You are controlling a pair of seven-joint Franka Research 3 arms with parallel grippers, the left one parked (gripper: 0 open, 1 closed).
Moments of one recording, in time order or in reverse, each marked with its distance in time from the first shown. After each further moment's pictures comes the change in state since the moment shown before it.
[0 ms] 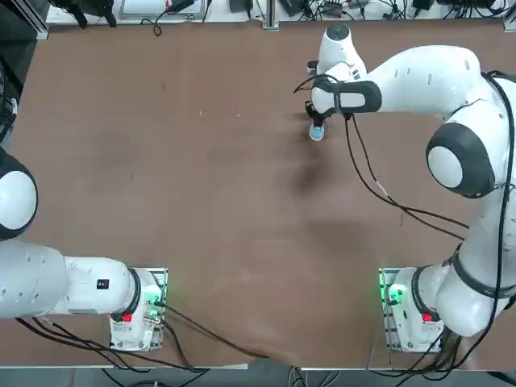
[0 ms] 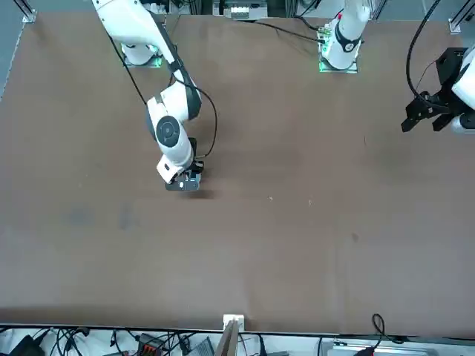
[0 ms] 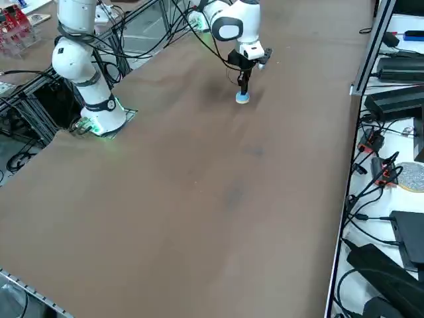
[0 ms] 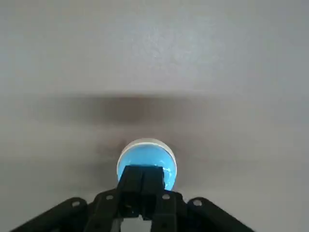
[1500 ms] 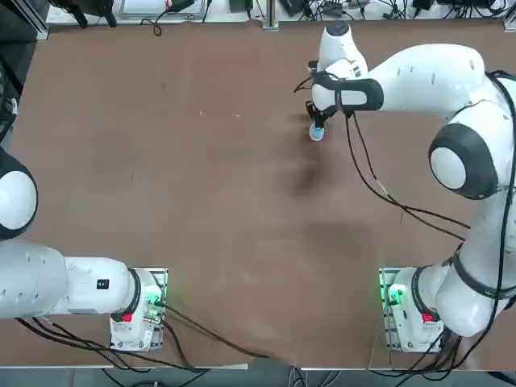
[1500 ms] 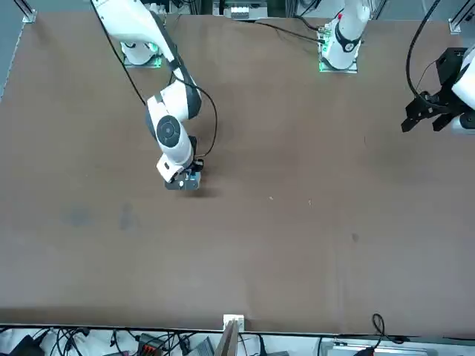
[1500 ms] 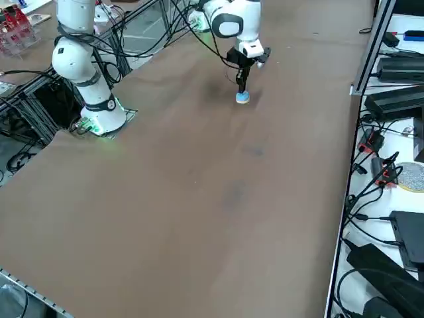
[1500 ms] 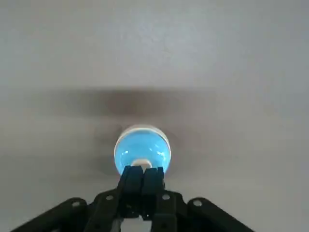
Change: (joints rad) arm 0.001 -0.039 -0.003 0.010 0.000 -0.096 0.003
